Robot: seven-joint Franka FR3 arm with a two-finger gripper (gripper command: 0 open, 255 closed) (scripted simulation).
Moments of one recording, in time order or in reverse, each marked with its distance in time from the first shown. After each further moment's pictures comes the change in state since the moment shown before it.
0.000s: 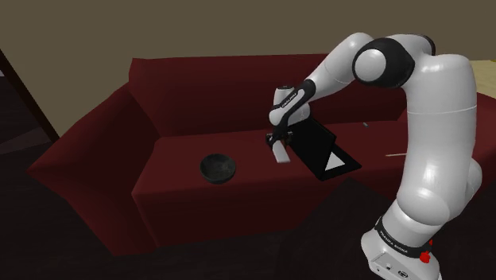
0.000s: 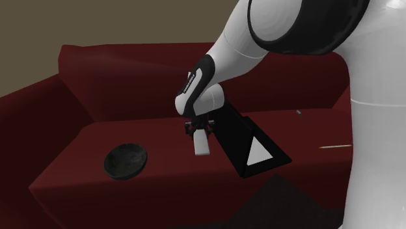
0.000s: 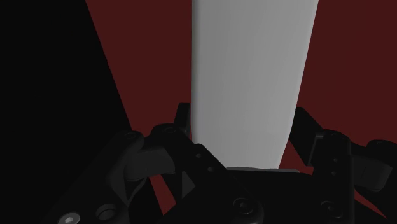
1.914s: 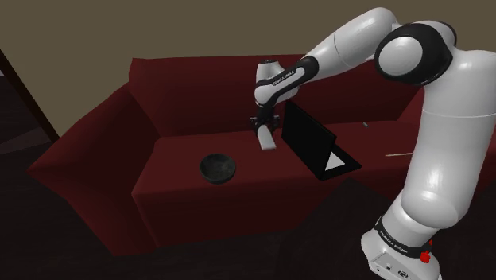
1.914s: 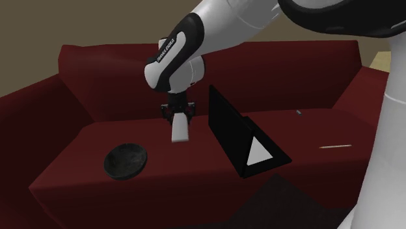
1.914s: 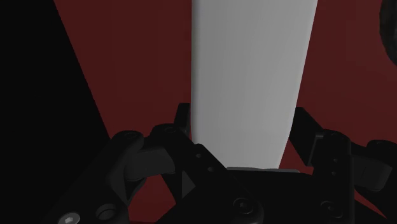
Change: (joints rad) arm 0.107 -0.157 0.049 0.109 -0.025 -0.269 0.165
